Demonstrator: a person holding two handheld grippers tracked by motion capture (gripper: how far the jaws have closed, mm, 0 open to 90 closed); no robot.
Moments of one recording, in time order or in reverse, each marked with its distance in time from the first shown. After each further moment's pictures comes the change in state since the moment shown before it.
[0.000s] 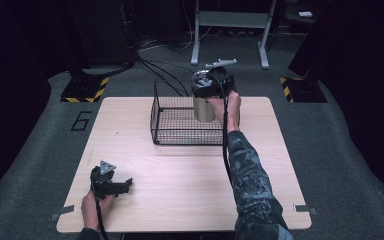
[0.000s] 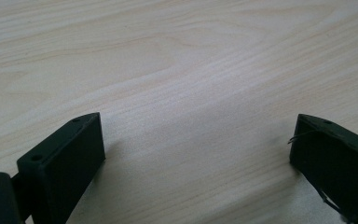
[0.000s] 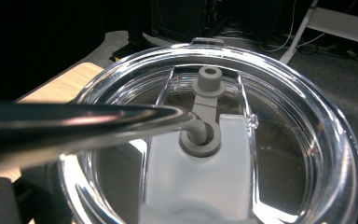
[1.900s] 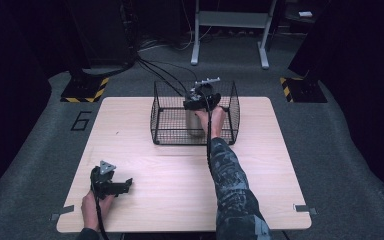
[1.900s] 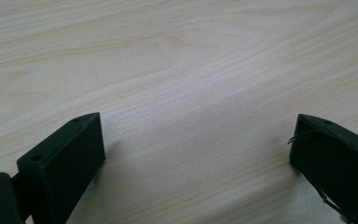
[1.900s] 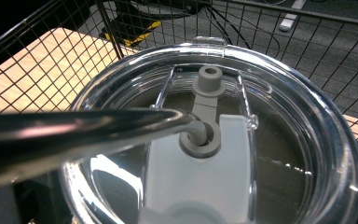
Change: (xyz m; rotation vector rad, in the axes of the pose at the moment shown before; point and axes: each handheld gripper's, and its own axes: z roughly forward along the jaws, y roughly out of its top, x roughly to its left) left arm 0.000 0.000 0.000 -0.004 0.001 -0.004; right arm 0.006 -0.055 0.090 0.115 -0.017 0.116
